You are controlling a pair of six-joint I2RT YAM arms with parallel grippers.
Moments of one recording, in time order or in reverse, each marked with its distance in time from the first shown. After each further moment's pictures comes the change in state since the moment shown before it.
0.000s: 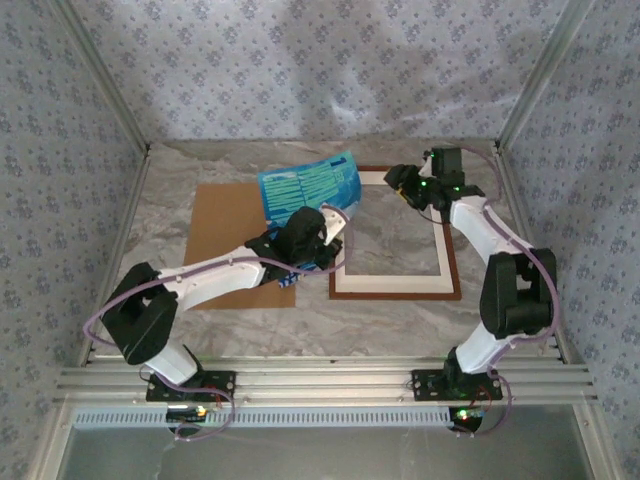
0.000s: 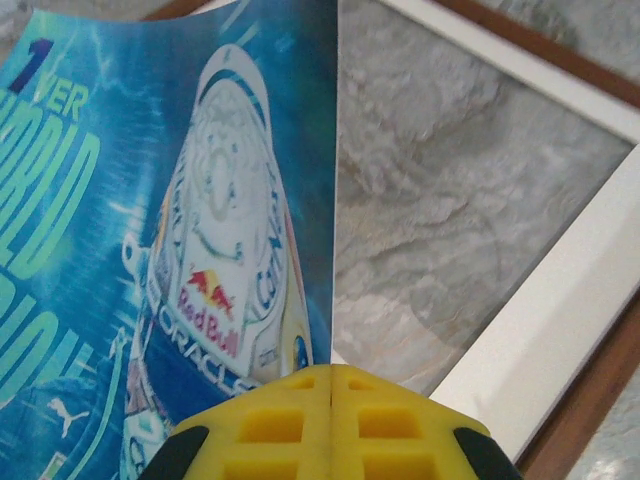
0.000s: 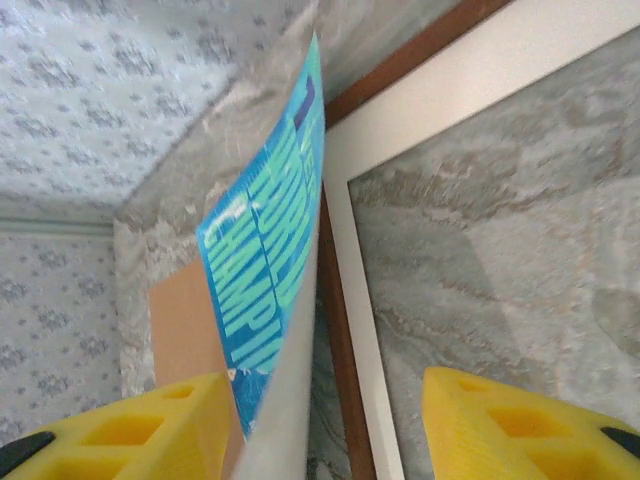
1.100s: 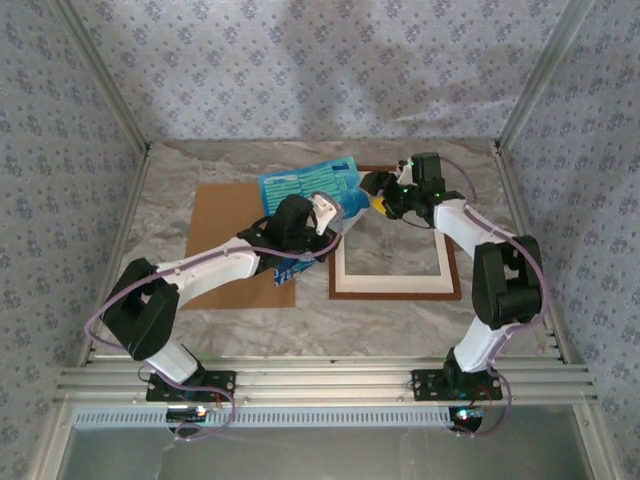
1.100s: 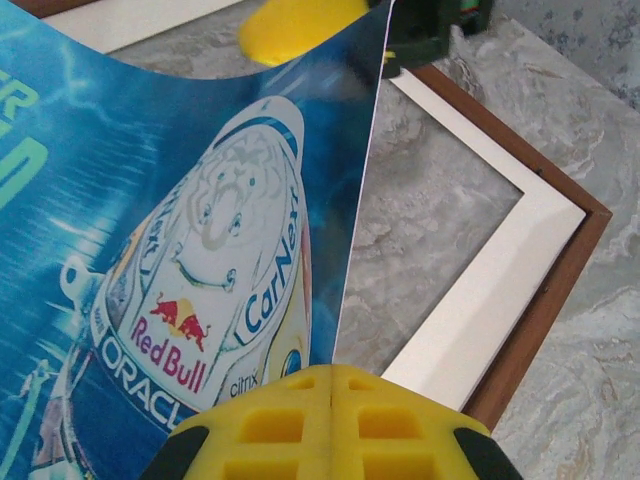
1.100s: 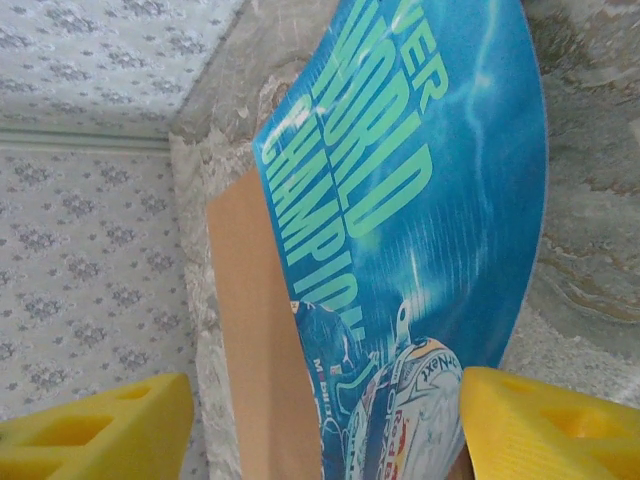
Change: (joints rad) left arm 0.090 0.026 0.014 0.023 0.262 -0.127; right arm 0.097 0.110 -0.014 0.123 -0.185 0.123
